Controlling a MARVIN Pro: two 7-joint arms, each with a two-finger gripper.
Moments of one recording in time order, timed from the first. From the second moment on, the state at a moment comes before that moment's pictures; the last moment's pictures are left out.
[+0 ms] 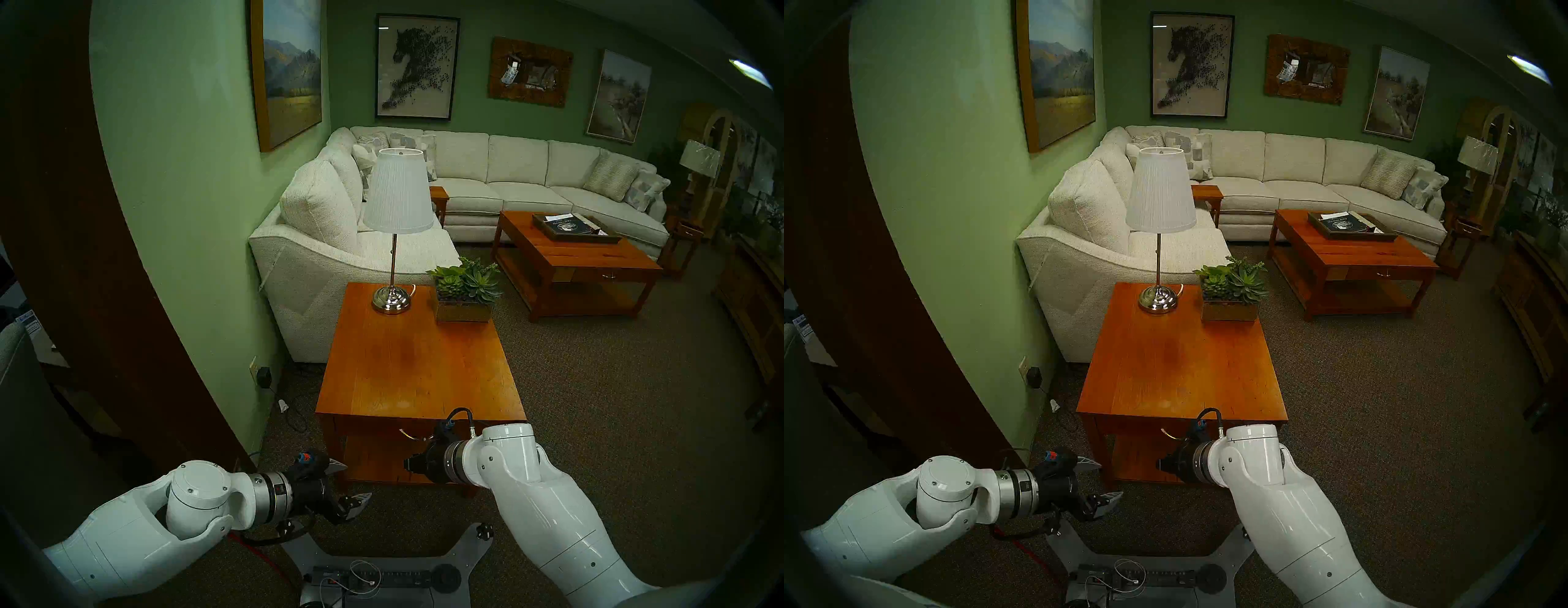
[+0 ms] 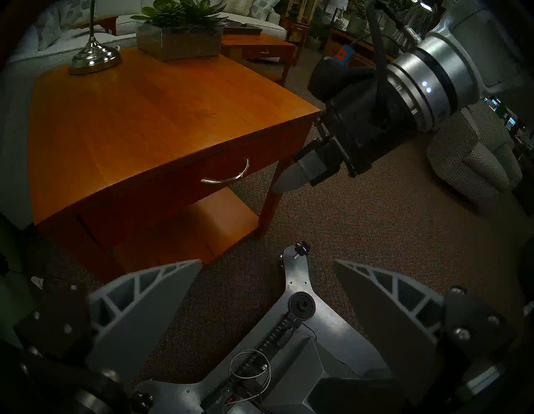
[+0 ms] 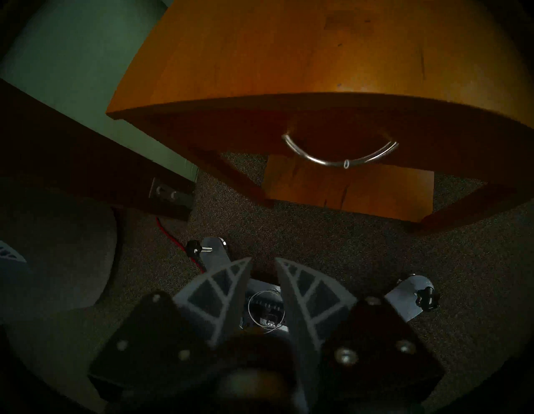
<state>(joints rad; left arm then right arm) 1.95 -0.72 -1.19 -1.89 -0.55 0.32 -0.39 -1.70 -1.32 1.23 -1.66 0.67 0.96 -0.15</state>
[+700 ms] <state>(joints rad) 1.95 -0.72 -1.19 -1.89 -0.55 0.32 -0.39 -1.55 -1.34 1.17 -1.50 0.66 0.96 -0.19</state>
